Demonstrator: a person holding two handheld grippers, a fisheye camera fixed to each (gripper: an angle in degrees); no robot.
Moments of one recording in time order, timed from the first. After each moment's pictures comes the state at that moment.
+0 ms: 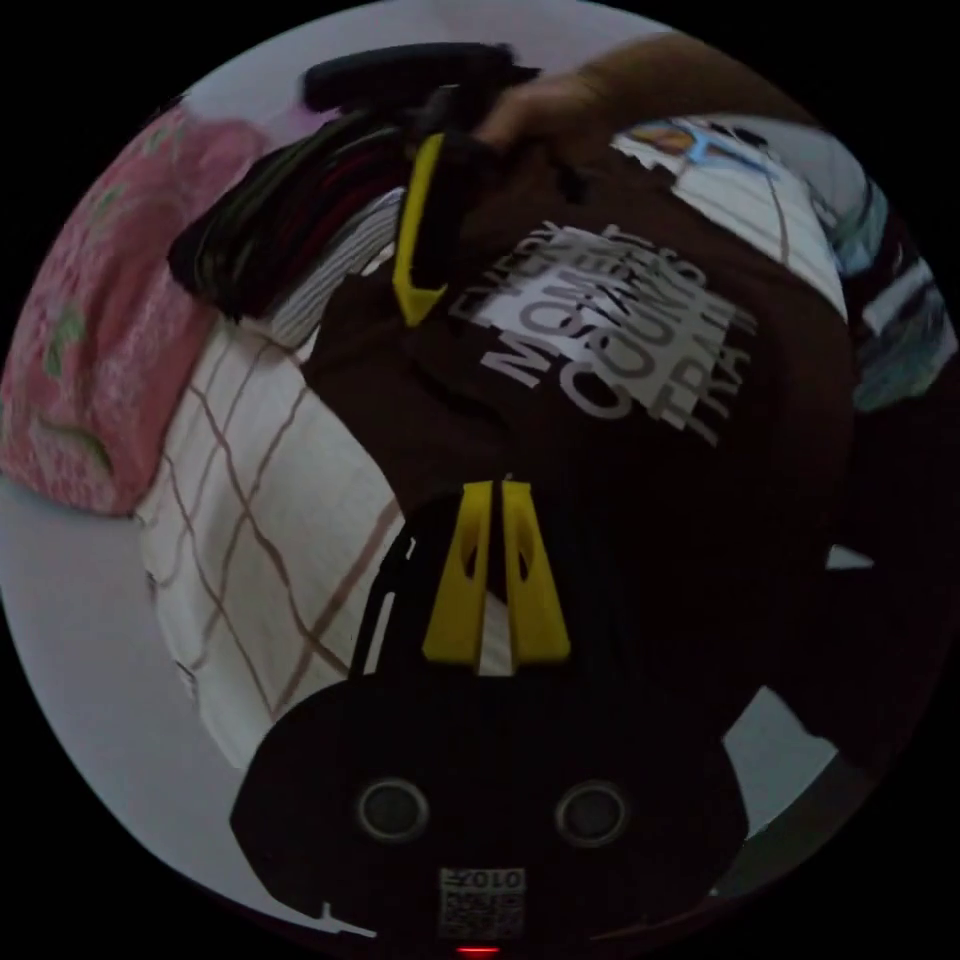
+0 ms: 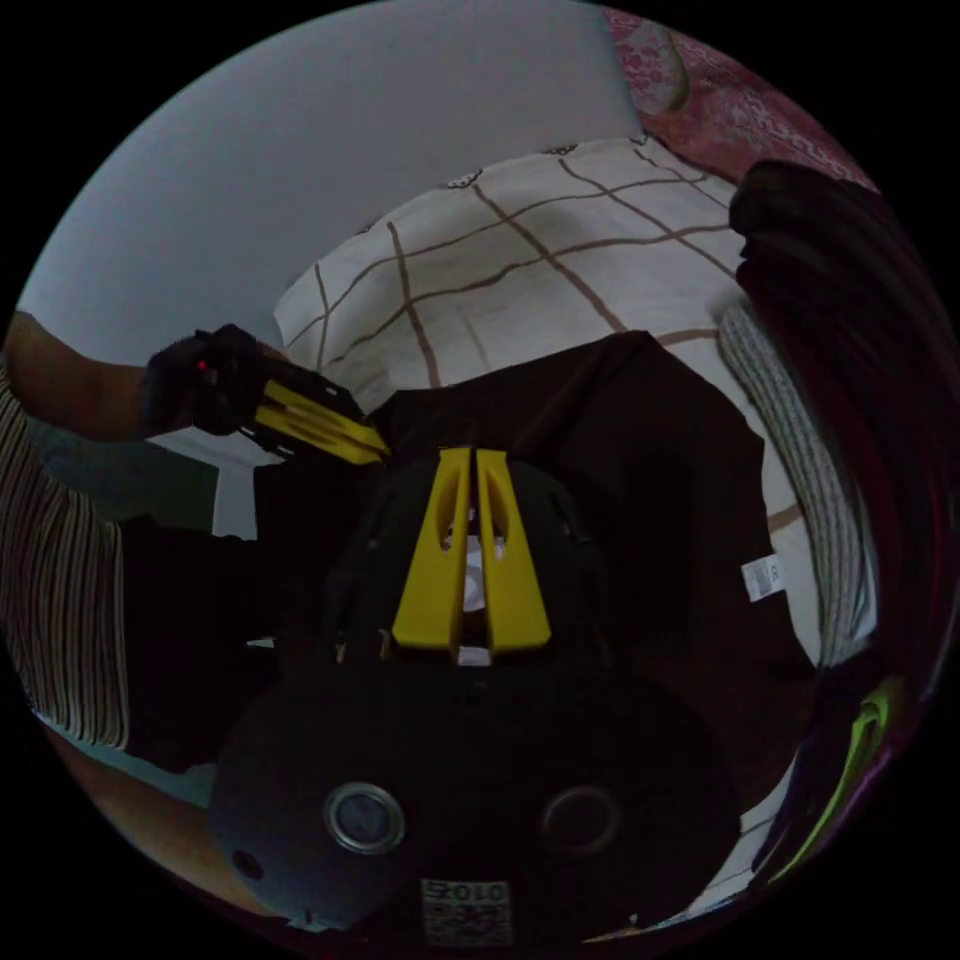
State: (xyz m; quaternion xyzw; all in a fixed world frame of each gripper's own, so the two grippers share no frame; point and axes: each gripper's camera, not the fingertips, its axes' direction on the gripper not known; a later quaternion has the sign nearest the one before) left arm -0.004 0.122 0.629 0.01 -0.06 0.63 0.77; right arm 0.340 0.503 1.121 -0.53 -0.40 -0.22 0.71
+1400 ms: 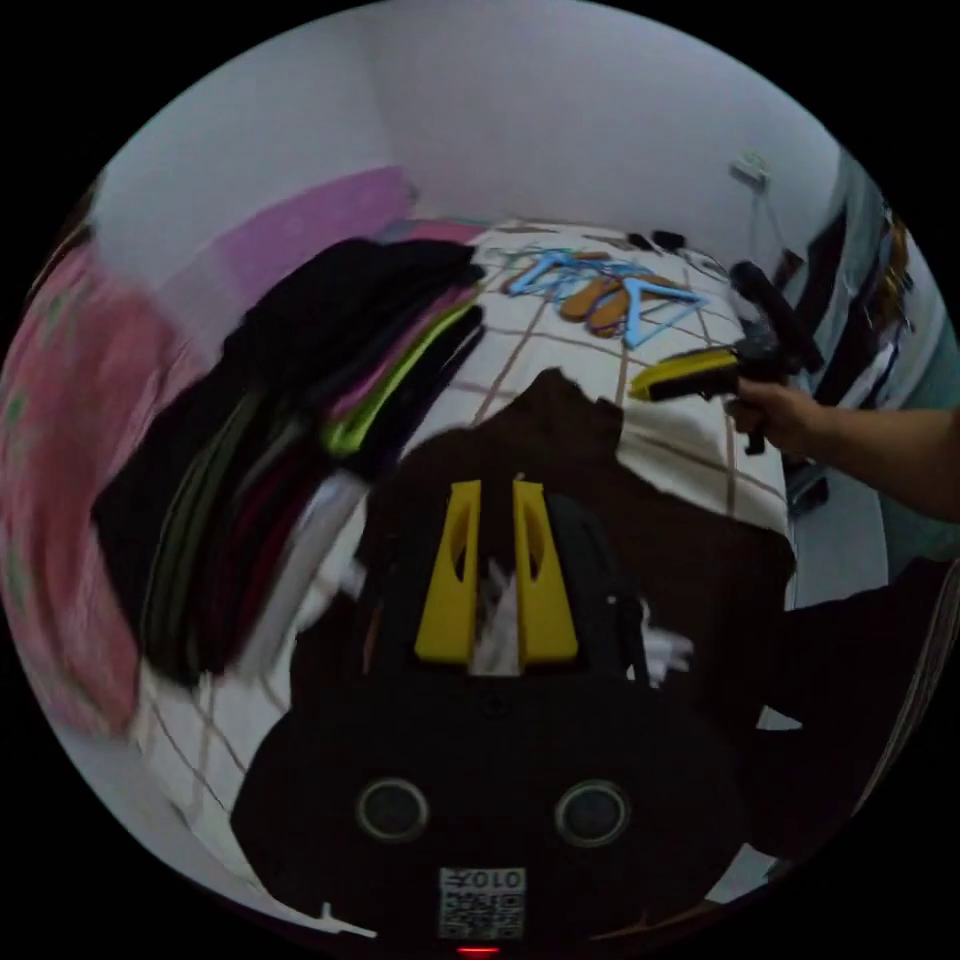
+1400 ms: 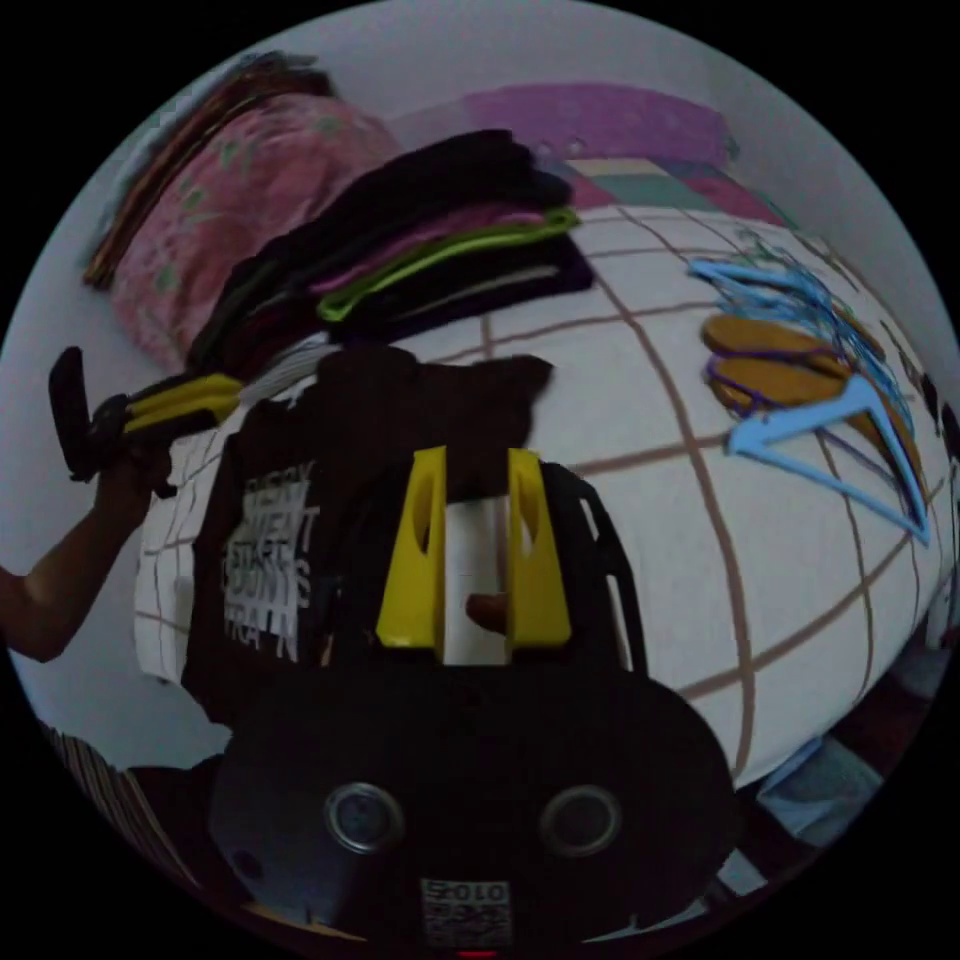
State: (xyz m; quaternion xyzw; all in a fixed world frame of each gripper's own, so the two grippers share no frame) left arm 0.458 0.099 0.721 0.09 0.11 0.72 0.68; right arm 0.827 0.901 0.635 -0.41 0.10 0.22 0.88
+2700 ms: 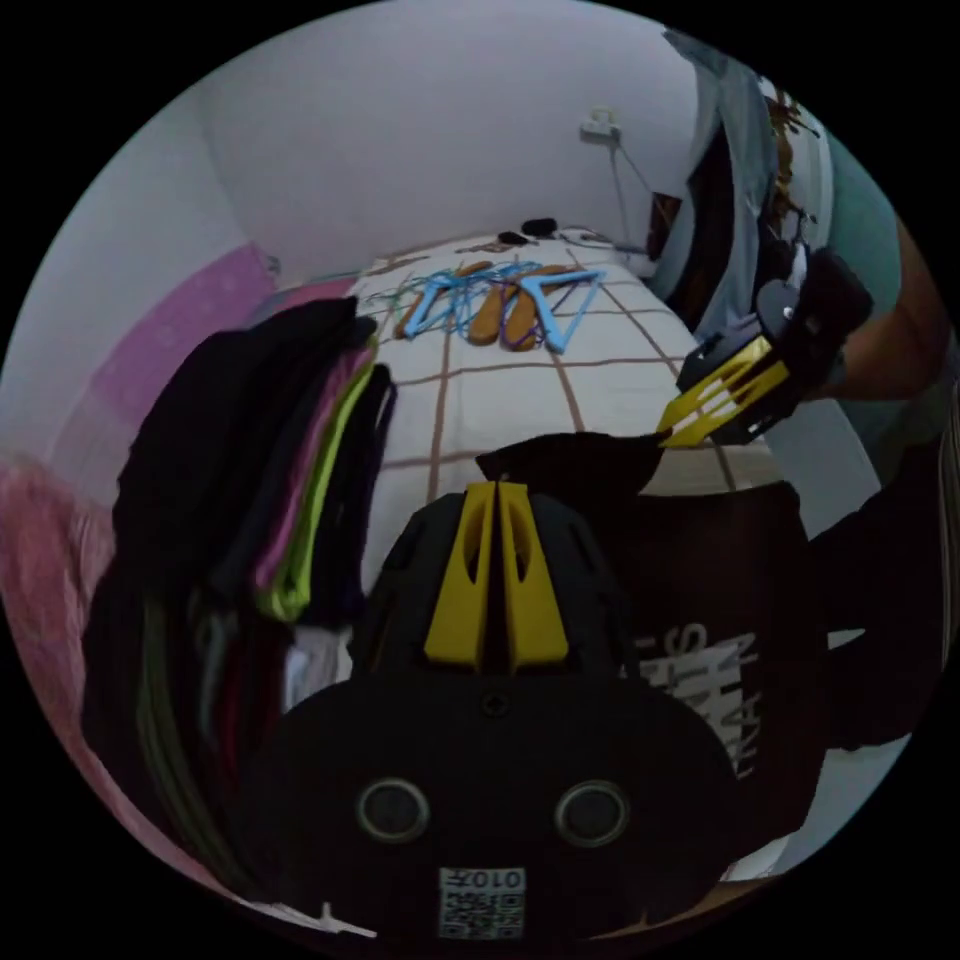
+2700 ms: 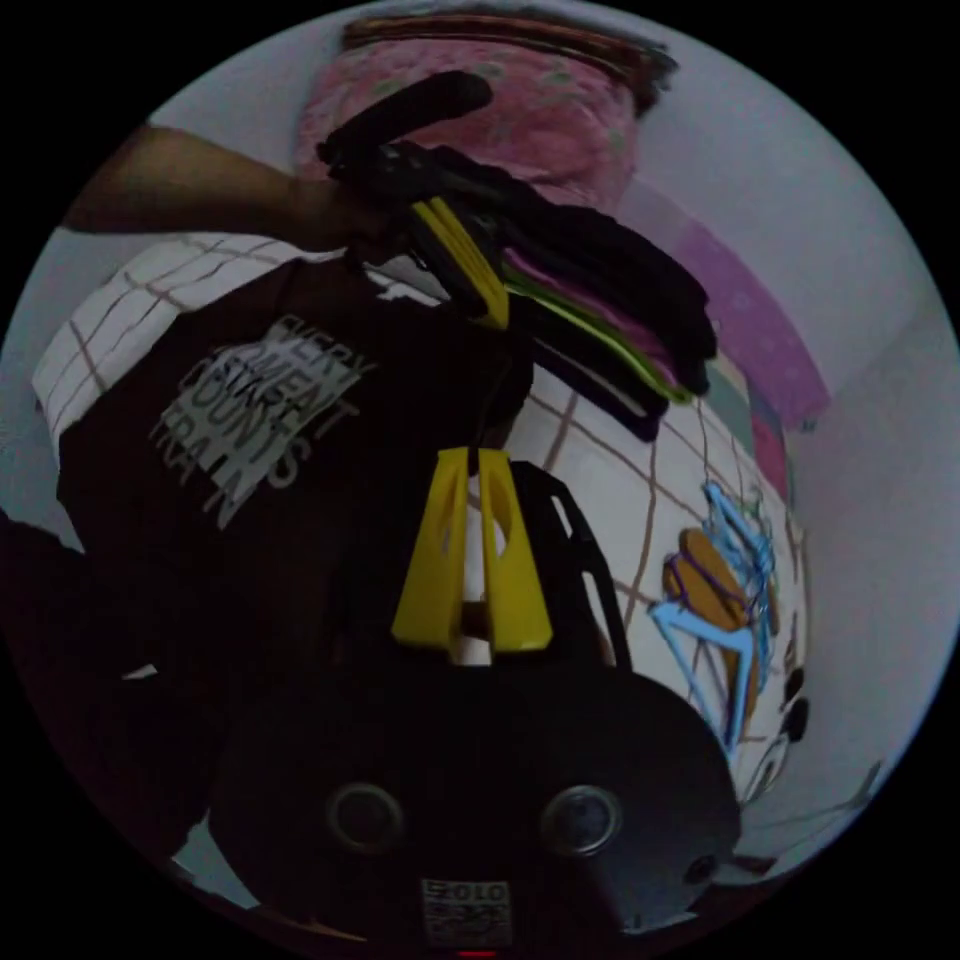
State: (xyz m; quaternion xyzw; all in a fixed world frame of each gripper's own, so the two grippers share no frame) left arm 0.646 0.069 0.855 0.10 0.19 0.80 0.56; right arm 0.715 1.002 0.551 -0.42 0.07 -0.20 0.88
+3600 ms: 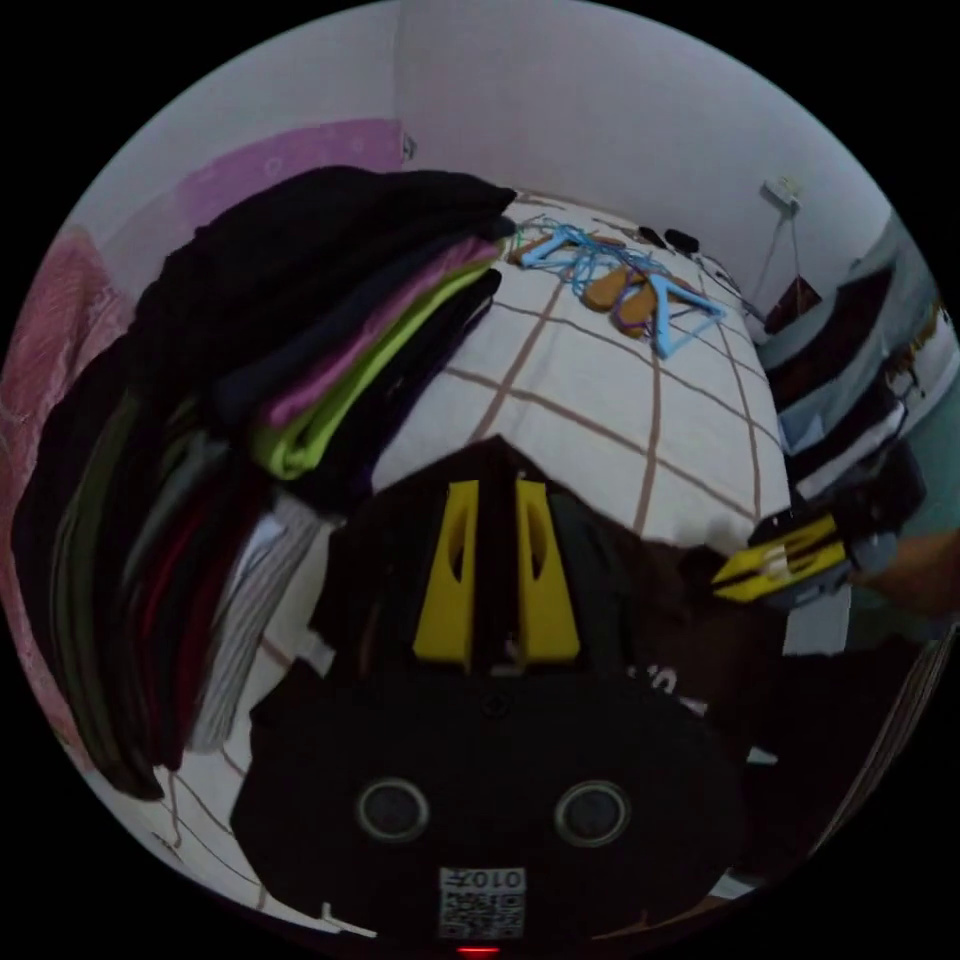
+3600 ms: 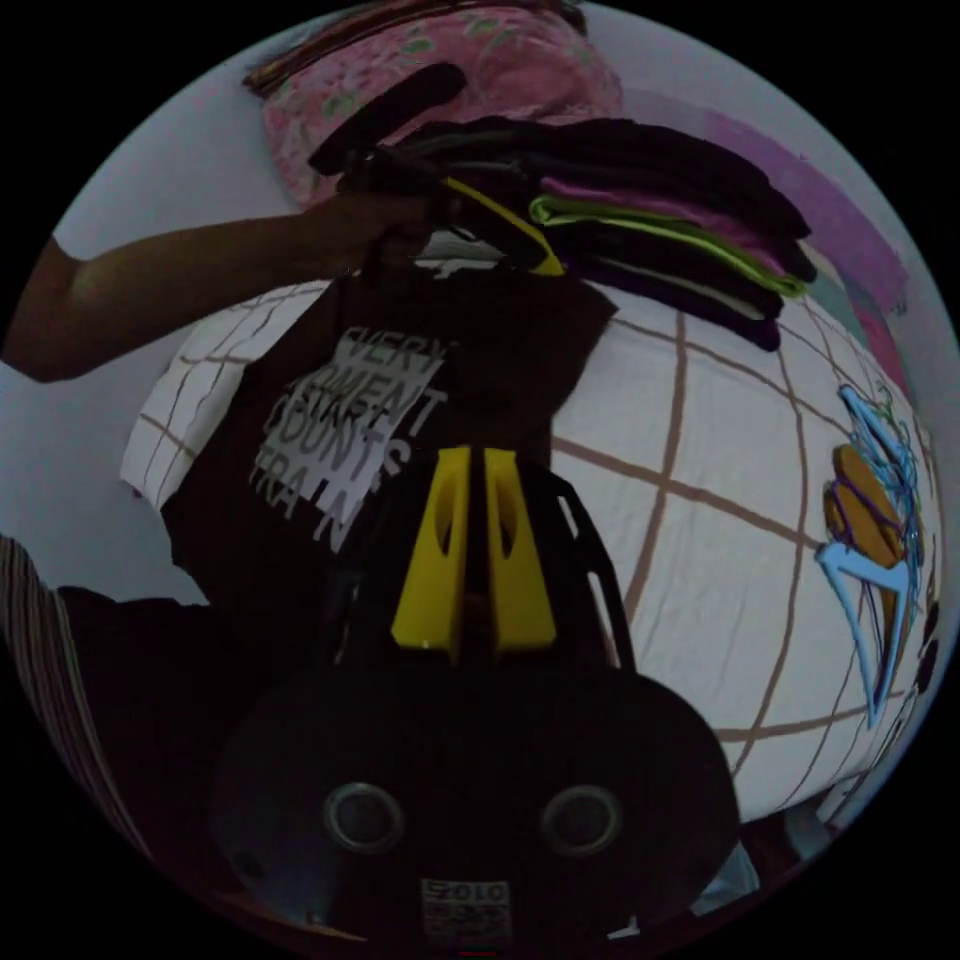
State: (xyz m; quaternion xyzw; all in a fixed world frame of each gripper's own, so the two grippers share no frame) left arm 0.714 0.012 0.936 -0.01 0.13 0.68 0.72; right arm 0.743 1.033 0.605 -0.47 -0.04 0.02 0.88
